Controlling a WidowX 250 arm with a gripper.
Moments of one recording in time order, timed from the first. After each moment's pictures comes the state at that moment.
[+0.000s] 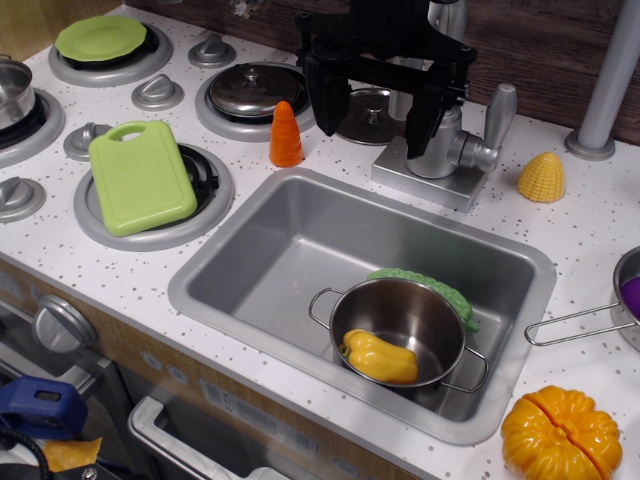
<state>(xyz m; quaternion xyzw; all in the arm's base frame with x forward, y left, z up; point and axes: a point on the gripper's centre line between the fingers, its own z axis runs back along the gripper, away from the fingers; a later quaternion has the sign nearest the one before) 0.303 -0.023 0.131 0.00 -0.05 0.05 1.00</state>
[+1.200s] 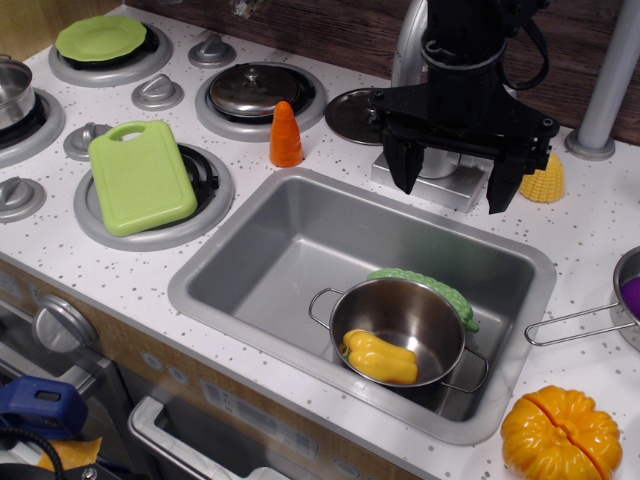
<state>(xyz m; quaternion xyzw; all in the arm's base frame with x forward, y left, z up) 0.314 -0.075 0.103 -0.02 -0.14 0.06 0.99</state>
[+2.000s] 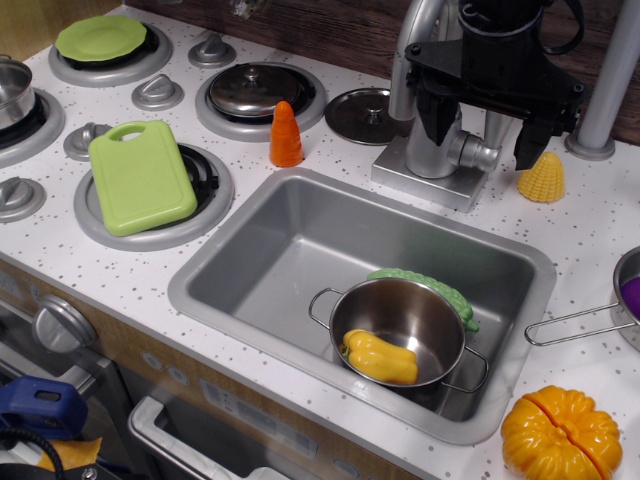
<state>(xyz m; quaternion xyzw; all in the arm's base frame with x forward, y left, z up) 0.352 -0.070 0.115 -0.01 -0.19 0.01 0.98</state>
